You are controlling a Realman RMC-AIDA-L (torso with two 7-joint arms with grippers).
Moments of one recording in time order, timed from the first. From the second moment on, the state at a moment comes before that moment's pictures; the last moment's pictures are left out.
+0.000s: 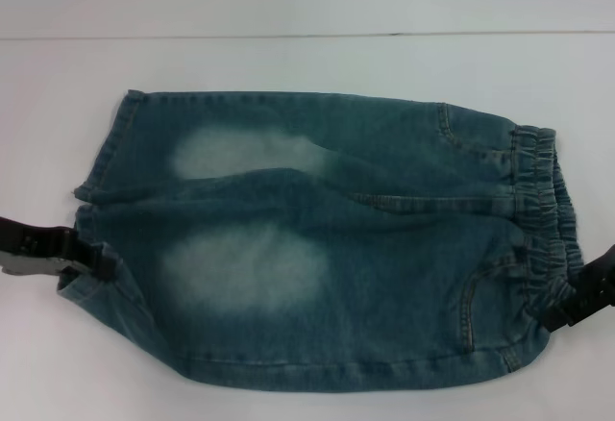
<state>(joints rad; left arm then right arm) -0.65 -2.00 0.50 0.86 2.69 1.74 -2.42 0.73 1.94 -0.73 -0.72 -2.70 -1.75 2.04</state>
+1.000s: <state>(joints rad) -0.65 -2.00 0.50 0.85 2.68 1.75 -2.42 0.72 1.95 -0.72 -0.73 -2.69 -1.75 1.99</state>
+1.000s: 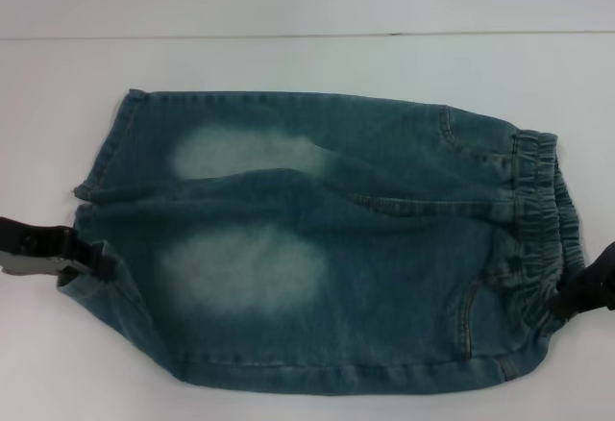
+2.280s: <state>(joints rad) -0.67 -1.96 0.34 0.73 2.41 1.39 -2.41 0.59 1.92 -0.41 -0.54 -2.33 -1.49 1.86</state>
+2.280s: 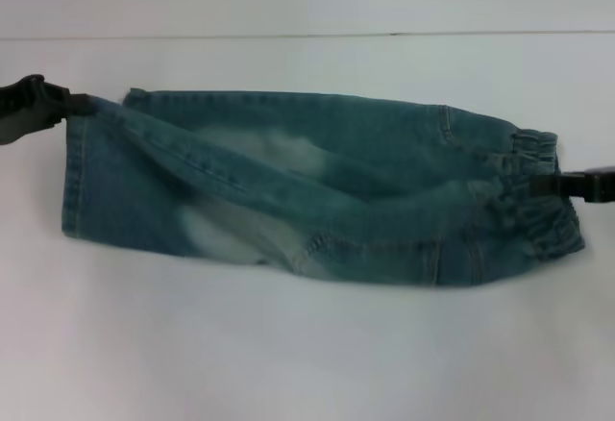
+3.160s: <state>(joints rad) -0.68 -2.01 0.34 0.64 2.31 1.13 -2.22 0.62 1.98 -0.42 -0.49 -2.14 -1.18 1.82</state>
